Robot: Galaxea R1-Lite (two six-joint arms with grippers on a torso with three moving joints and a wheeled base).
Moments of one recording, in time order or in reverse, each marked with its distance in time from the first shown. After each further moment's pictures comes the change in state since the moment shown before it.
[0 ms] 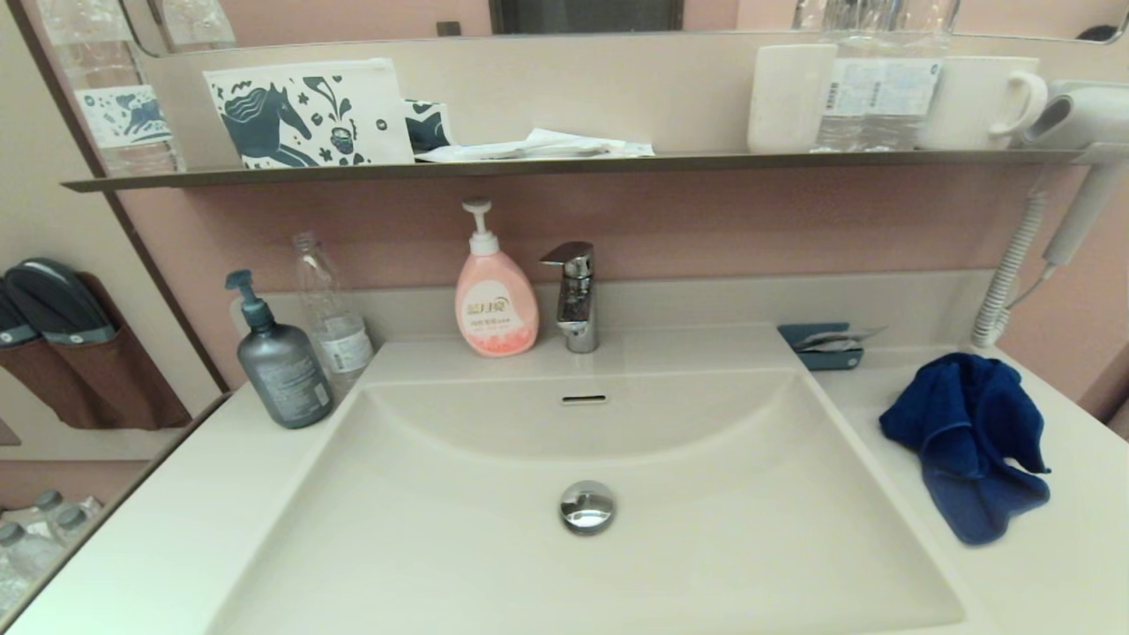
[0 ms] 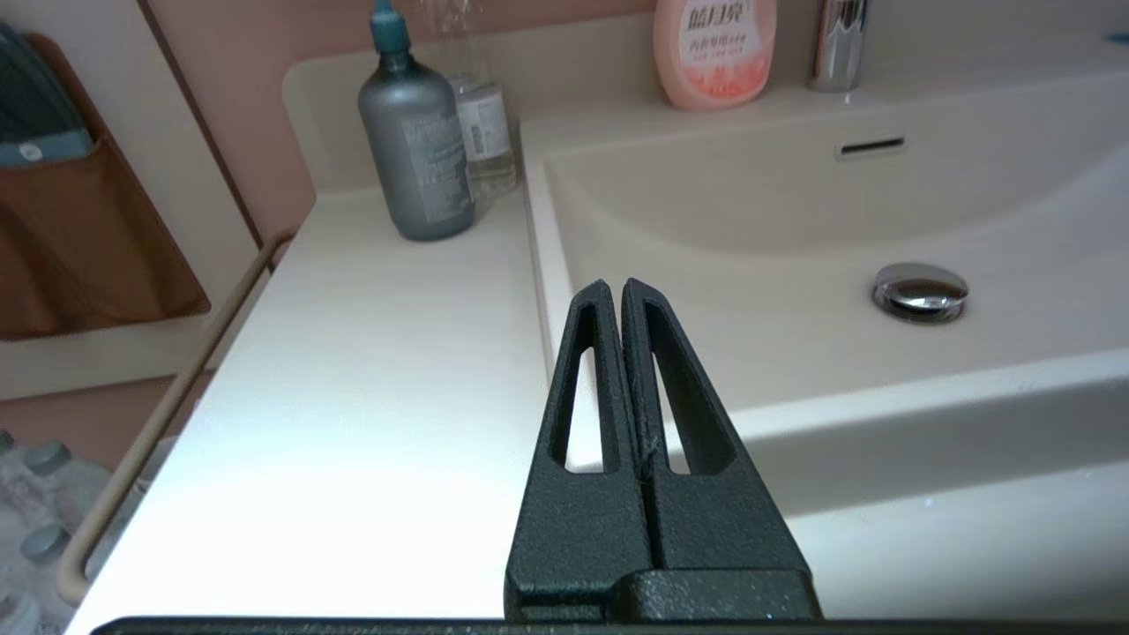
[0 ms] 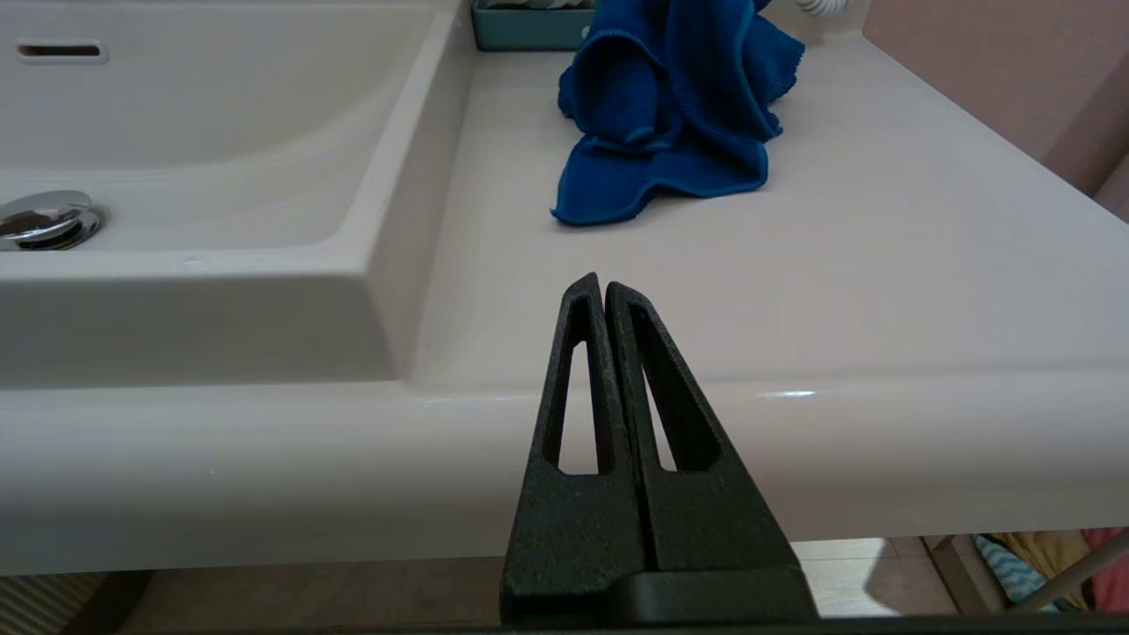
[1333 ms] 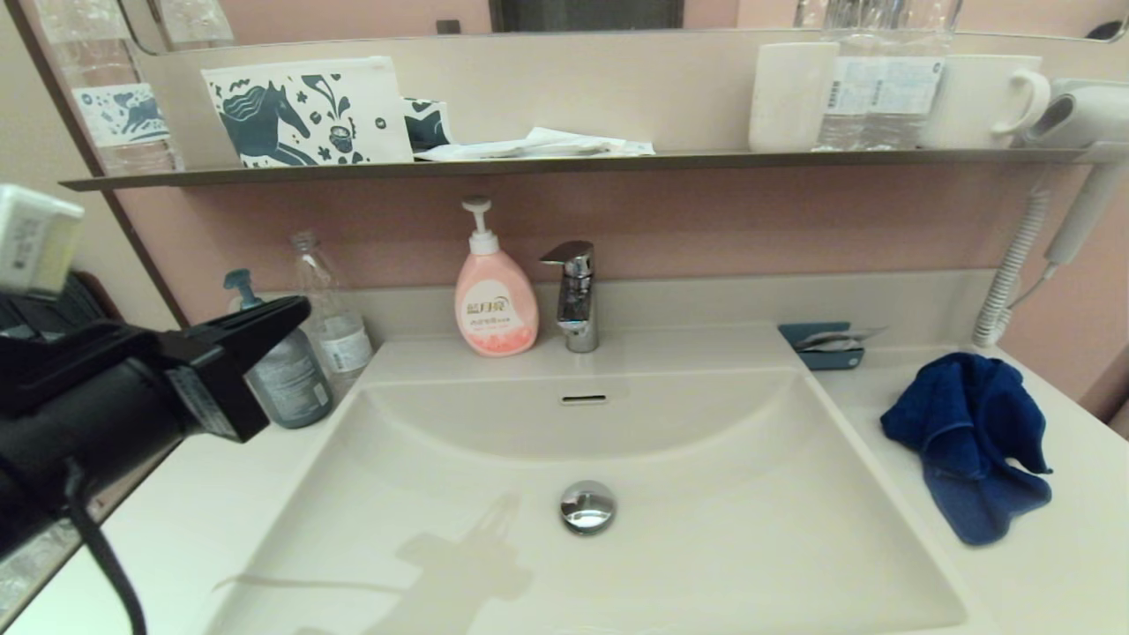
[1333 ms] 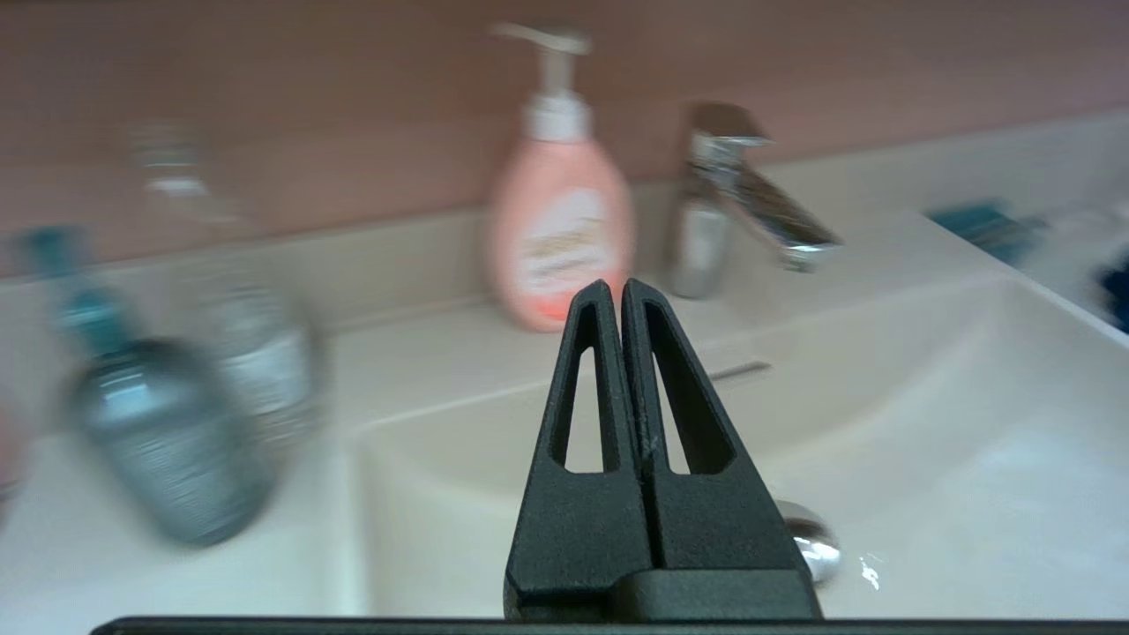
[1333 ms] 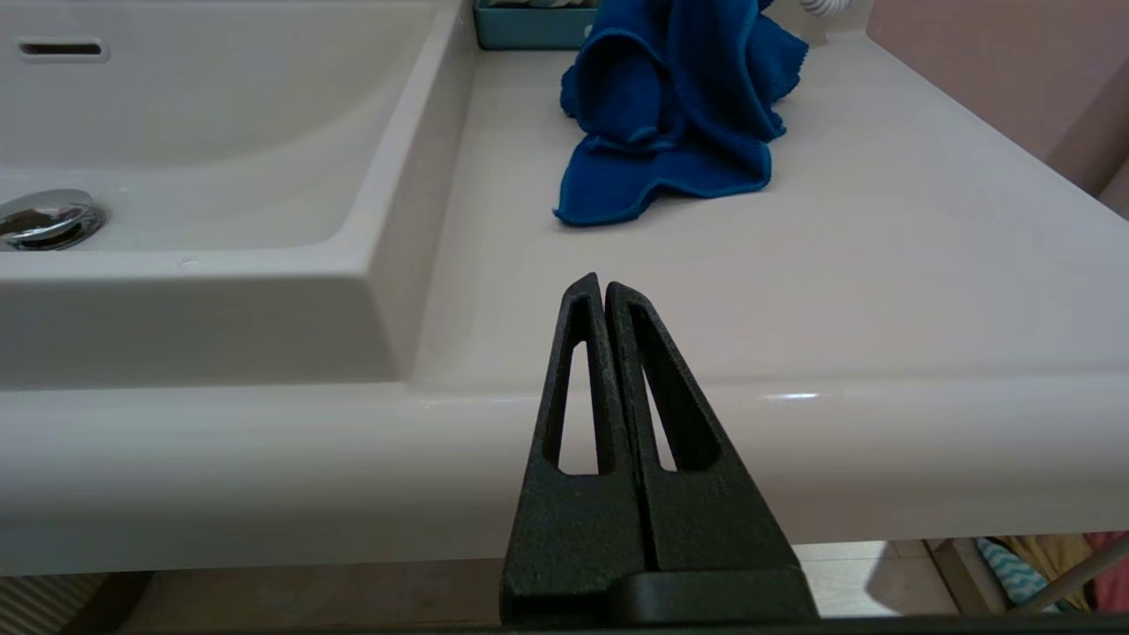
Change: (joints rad) left arm -0.406 1.060 -0.332 -0.709 0.170 -0.079; right arm 0.000 0.000 0.000 0.000 0.000 0.000
